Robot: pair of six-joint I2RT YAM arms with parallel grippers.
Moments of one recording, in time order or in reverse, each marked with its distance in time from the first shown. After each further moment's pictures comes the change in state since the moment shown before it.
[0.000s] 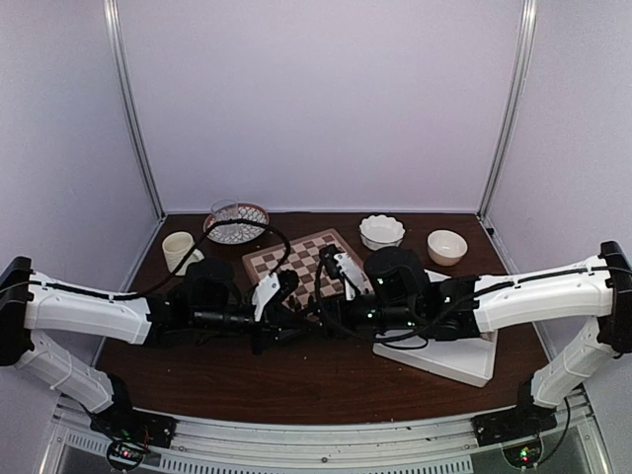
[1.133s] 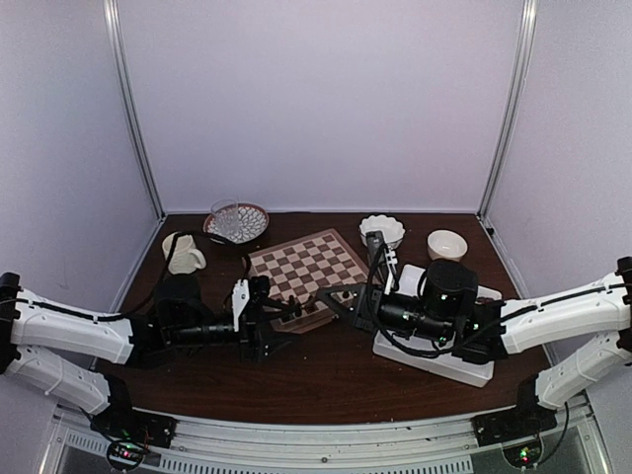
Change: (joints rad) left arm -0.032 -0.127 -0.183 0.302 -0.020 0.043; right arm 0.005 -0.175 -0.292 0.515 0.013 0.163
